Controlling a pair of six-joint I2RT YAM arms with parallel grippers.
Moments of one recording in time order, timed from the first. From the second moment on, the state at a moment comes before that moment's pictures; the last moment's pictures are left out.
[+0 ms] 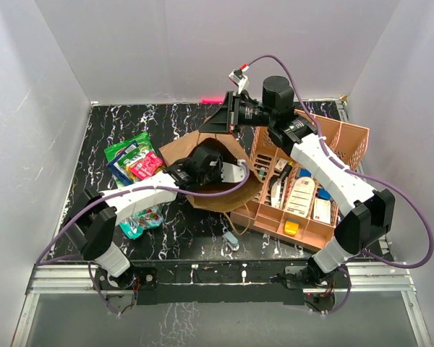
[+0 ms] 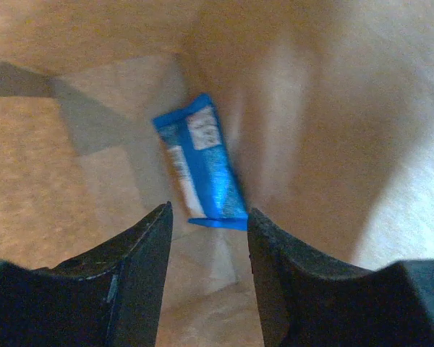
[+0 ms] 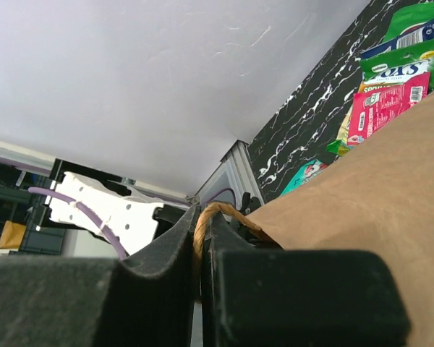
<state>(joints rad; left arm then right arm) -0.82 1.58 1.09 -0.19 -0.16 0.88 0.51 1.57 1.58 -0.11 -0.87 0.85</state>
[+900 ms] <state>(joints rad) -0.80 1.62 0.94 -0.05 -0.25 0.87 0.47 1.57 1.59 -0.11 -0.89 0.87</state>
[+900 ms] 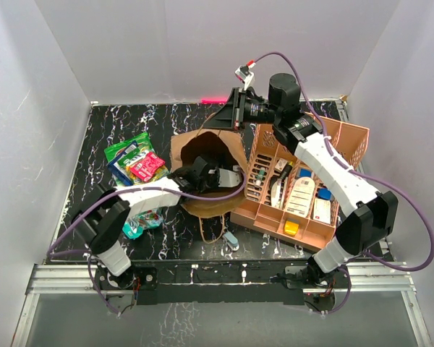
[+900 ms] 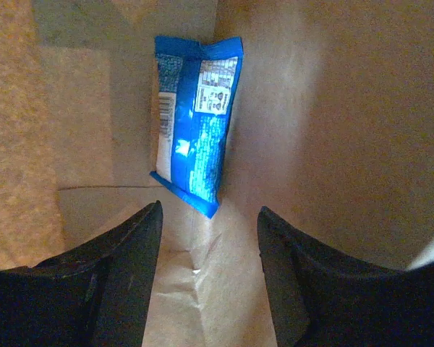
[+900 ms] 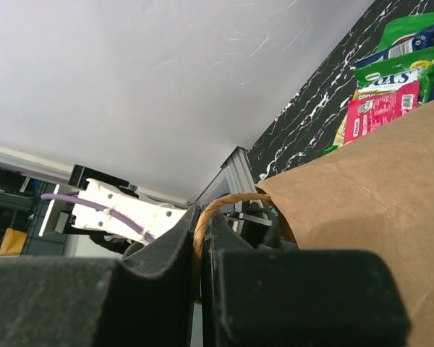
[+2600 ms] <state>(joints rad) -0.90 1.70 1.08 -0.05 -0.40 0.80 0.47 1.65 1.70 -0.30 -0.75 0.60</state>
